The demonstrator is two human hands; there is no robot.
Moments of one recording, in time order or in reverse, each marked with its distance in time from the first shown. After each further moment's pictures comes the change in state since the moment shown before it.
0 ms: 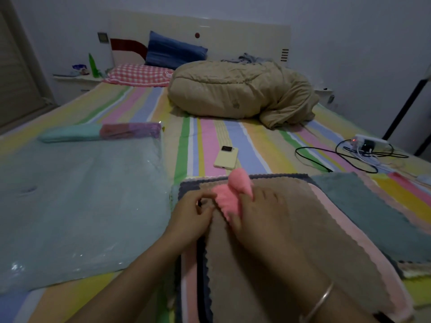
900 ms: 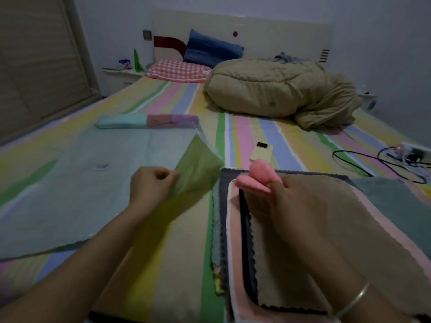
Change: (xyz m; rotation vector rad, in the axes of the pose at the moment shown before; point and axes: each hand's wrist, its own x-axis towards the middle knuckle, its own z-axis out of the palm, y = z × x) left_hand -0.025 -0.041 -0.141 0.214 0.479 -0.166; right_hand -0.054 -0.015 -0.008 0.546 0.155 -0.306
